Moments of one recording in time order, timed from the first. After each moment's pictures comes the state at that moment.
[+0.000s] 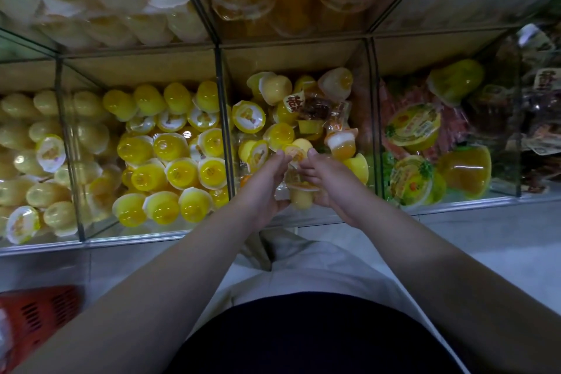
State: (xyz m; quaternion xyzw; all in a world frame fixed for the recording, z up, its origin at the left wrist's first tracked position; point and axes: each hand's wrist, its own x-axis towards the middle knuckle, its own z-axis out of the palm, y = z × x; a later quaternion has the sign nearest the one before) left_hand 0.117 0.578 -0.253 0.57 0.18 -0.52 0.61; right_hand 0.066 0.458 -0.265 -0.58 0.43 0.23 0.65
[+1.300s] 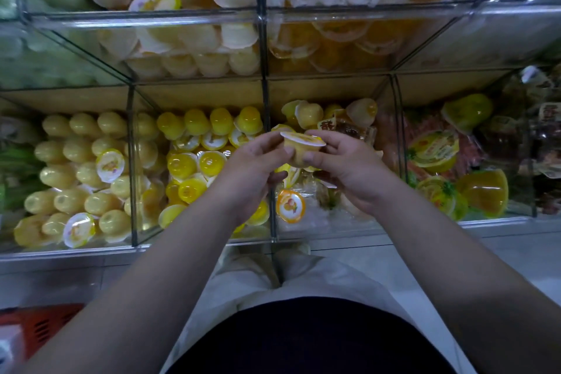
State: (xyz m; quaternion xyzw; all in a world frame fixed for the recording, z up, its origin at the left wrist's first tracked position) left_hand 0.166 0.646 -0.184 0.61 0.05 -0.41 0.68; right_hand 0.104 0.494 -0.185 -0.56 0.28 0.11 0.77
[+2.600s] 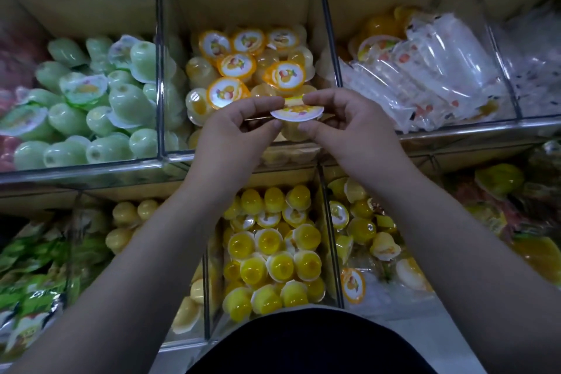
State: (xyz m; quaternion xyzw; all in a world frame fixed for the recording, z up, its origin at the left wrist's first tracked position) left_hand 0.319 0.711 -0.057 0.76 -0.13 -0.17 0.62; right_hand 0.254 0.561 -0.059 -0.78 0.16 -0.12 0.60
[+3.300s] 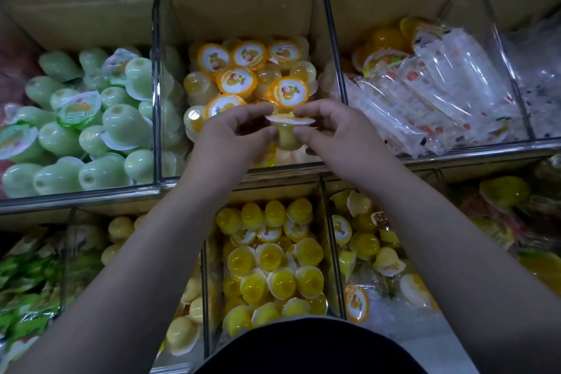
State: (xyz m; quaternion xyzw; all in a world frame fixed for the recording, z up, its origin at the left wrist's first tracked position) left_hand 0.362 0.704 -0.069 0.77 -0.11 -0.18 0.60; right_hand 0.293 0.549 -0.067 -0.80 0.16 -0.04 0.57
